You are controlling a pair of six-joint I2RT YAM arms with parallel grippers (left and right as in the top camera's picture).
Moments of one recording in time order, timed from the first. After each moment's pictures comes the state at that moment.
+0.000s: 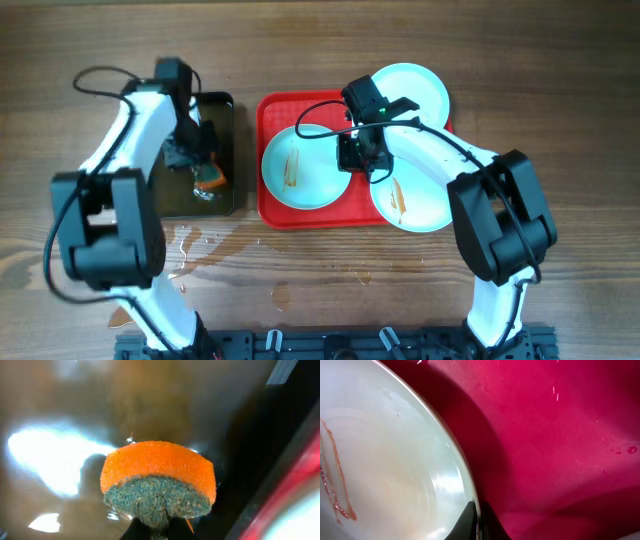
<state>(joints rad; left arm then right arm) 0.02 1.95 1.39 -1.00 0.04 -0.29 0.47 2.04 1.37 -0.71 -0.19 0.46</state>
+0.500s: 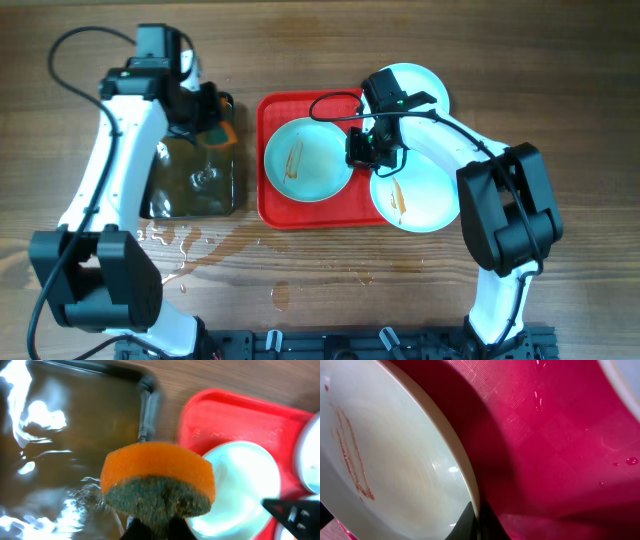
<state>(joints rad) -0.05 1.74 1.47 -0.92 0.18 -0.29 0.39 2.06 1.37 -0.70 -0.37 0.47</state>
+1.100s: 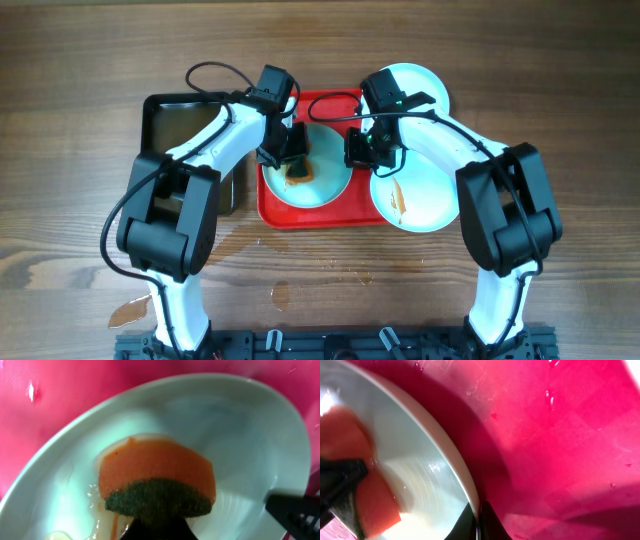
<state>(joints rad) -0.35 2.05 1.37 -0.73 0.28 -0.46 0.39 2.06 1.37 -0.69 -0.38 0.47</state>
